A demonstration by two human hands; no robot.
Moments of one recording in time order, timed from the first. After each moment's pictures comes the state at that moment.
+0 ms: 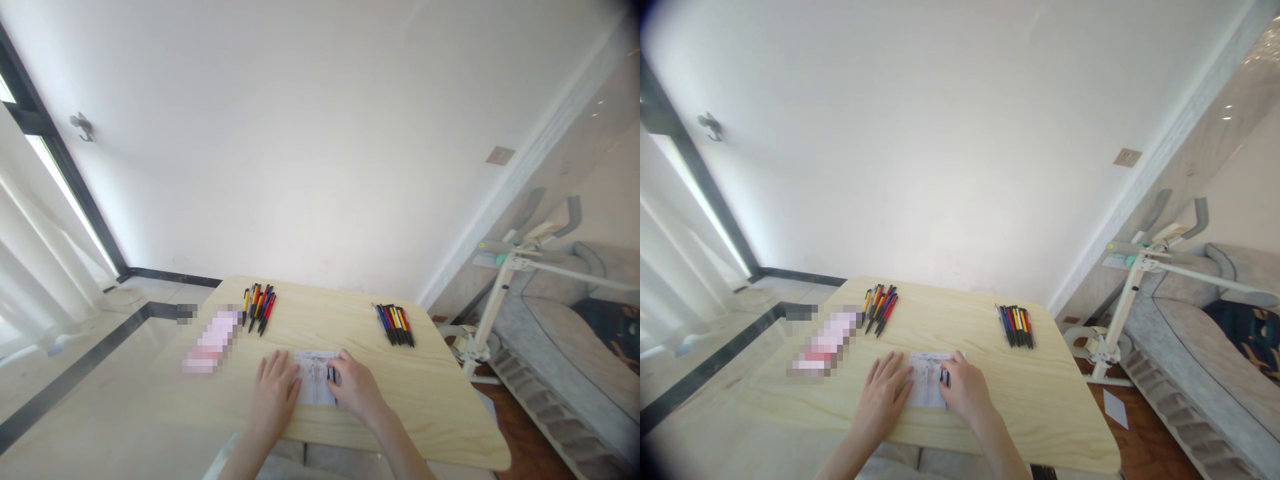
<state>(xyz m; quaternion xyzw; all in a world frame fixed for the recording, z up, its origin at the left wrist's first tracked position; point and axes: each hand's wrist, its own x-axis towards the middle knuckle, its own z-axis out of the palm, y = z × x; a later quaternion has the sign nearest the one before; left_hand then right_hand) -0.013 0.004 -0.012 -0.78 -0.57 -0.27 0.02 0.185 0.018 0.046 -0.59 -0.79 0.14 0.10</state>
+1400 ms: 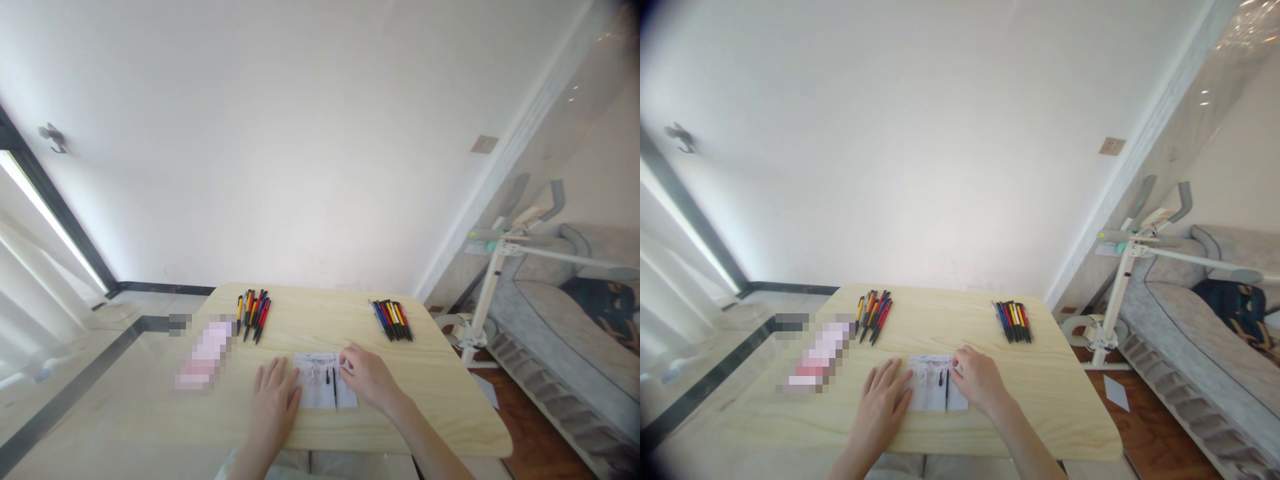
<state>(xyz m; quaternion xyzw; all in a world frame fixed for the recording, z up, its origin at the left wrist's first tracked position) -0.014 0.006 -0.015 -0.79 -0.56 -0.24 0.05 0.211 0.028 0.068 -0.59 -0.79 0.13 0.11</state>
